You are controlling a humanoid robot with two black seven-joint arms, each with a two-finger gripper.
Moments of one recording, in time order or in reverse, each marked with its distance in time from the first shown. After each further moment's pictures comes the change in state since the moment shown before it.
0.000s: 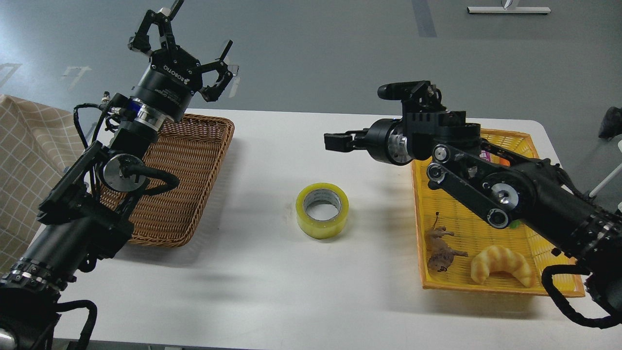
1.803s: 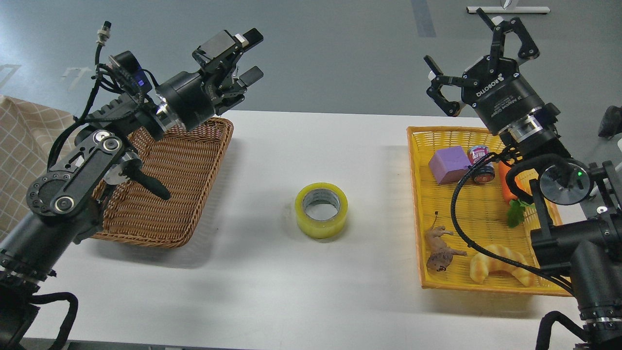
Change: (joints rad) left arm -0.033 0.084 0.048 -0.166 0.970 0.000 -0.010; right arm -0.452 0.071 0.862 0.060 1.284 0.000 -0.045
